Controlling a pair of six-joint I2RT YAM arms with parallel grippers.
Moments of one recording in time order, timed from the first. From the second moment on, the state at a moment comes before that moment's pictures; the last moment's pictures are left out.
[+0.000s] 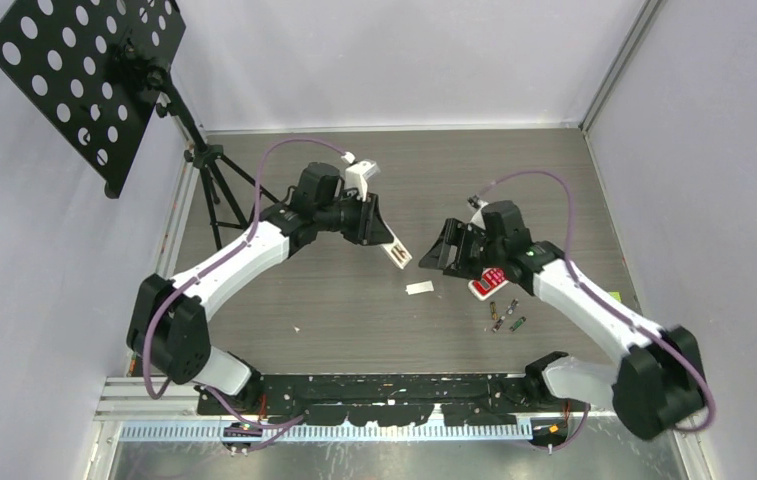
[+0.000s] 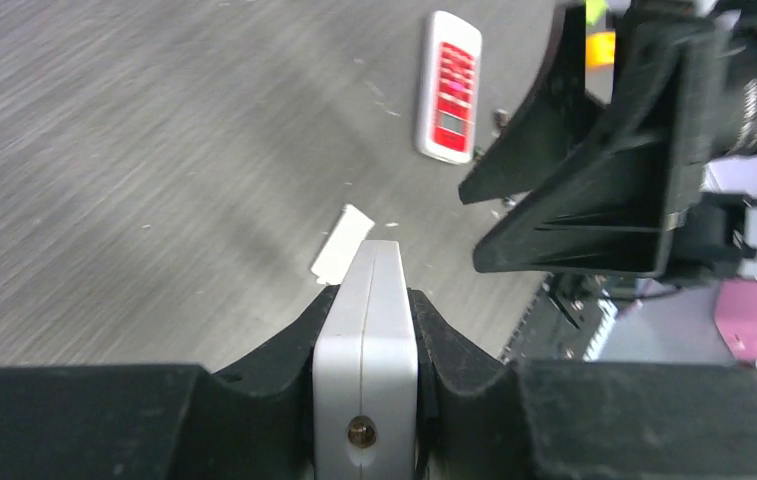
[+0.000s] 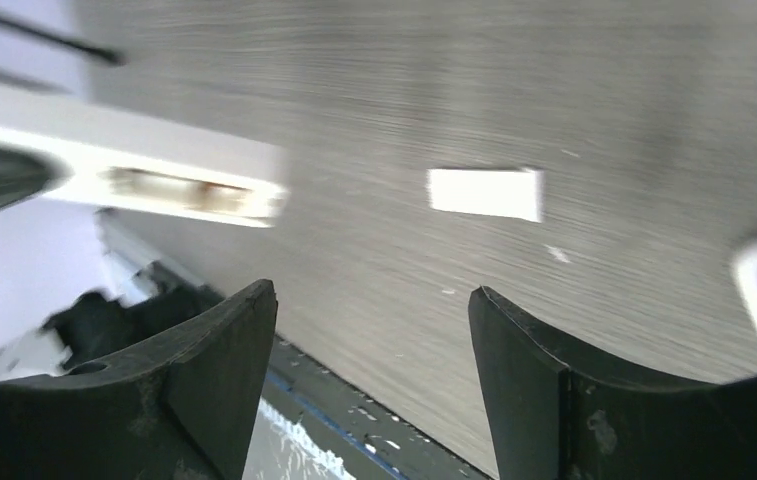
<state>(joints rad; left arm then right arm) -0.56 1.49 1.12 -0.23 0.51 -0.31 0.43 1.24 0.76 -0.36 -0.33 0.72</state>
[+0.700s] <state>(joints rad) -0.68 1.30 1.17 -0.32 0.94 -0.16 0.60 1.01 0.83 -0.25 -0.82 0.42</state>
